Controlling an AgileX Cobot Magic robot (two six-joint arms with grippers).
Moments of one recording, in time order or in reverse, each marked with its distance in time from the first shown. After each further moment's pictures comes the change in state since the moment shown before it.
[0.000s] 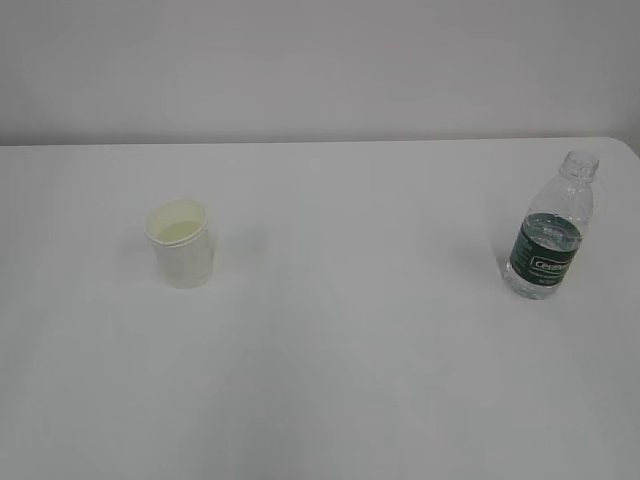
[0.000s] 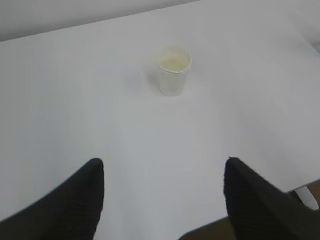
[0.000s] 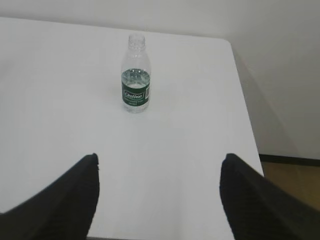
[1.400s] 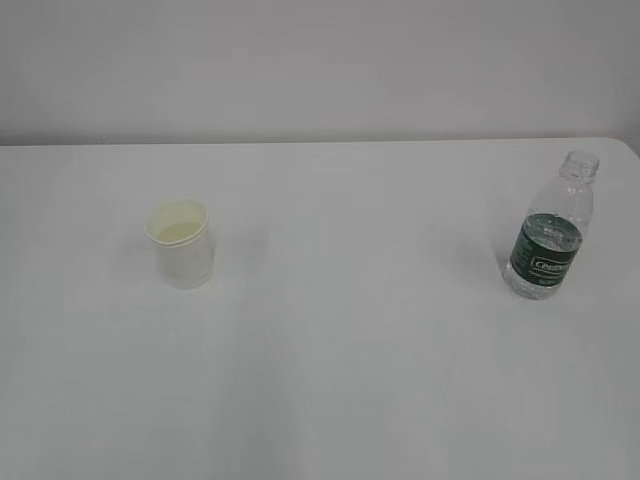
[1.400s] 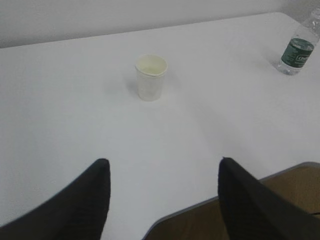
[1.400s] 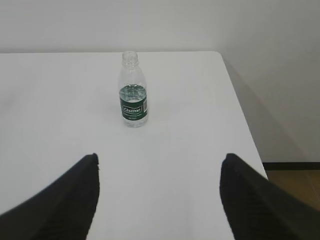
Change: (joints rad) left arm 0.000 -0.346 0.036 -0.084 0.180 0.002; right arm 0.000 -0.127 -0.003 -0.024 0.039 0.105
